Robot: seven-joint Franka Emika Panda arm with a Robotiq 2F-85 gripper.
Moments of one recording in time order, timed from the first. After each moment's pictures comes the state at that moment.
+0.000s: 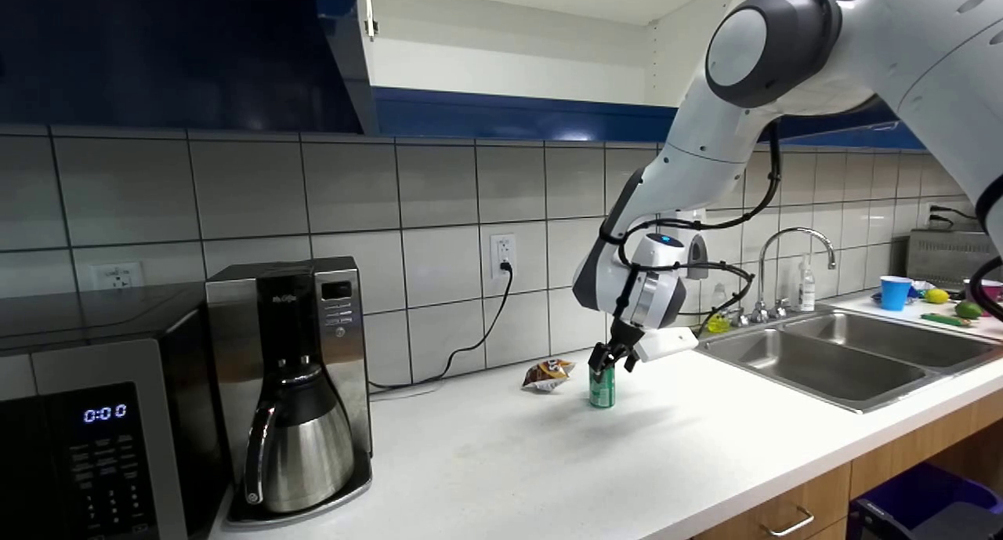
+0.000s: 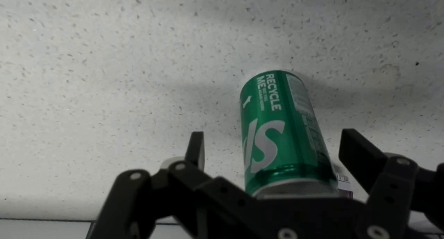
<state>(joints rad) -0.09 0.64 0.05 -2.05 0.71 3.13 -0.93</state>
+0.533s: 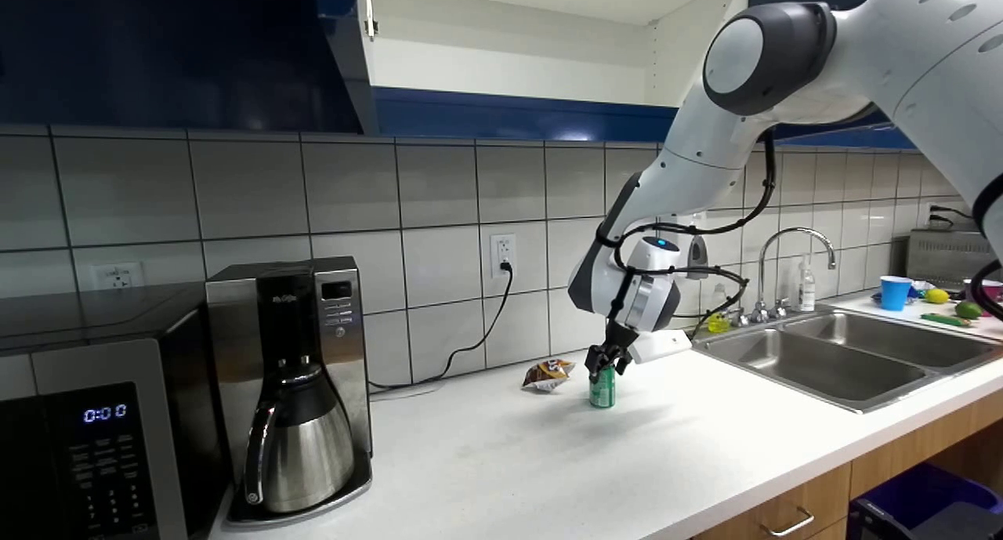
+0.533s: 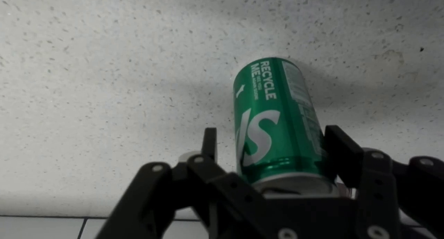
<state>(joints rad) -0.11 0.68 0.08 -2.02 0.71 3.15 -0.93</state>
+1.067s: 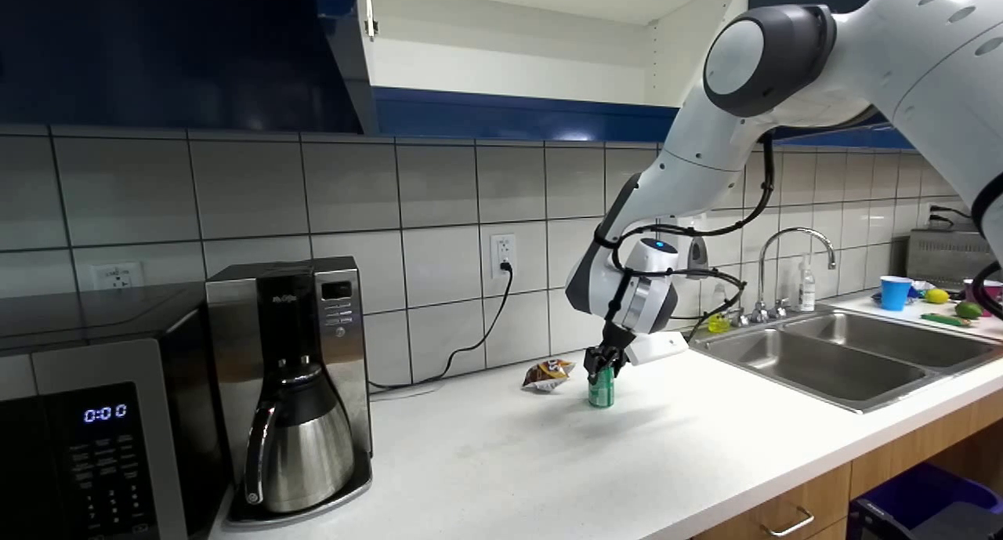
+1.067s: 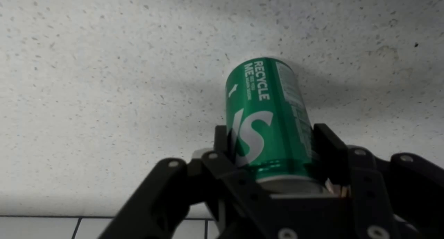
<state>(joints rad) -0.13 0.68 0.11 -2.01 0.71 3.17 -0.93</state>
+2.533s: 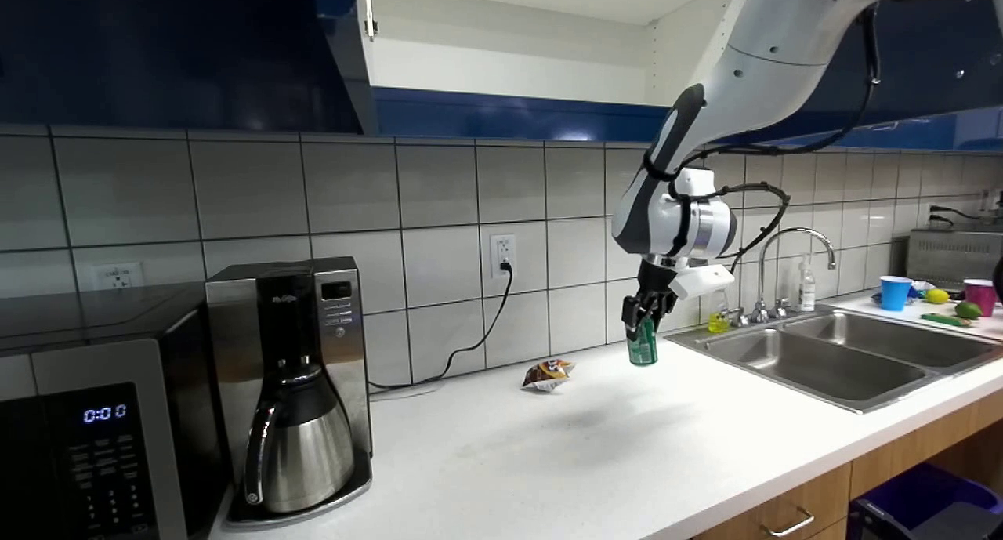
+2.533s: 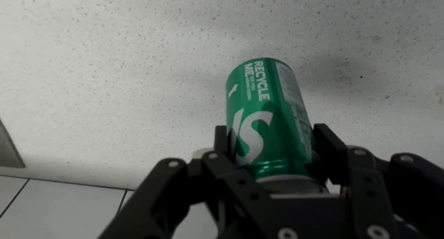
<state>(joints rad) 0.06 0.25 -0.21 -2.31 0.32 2.89 -0.66</state>
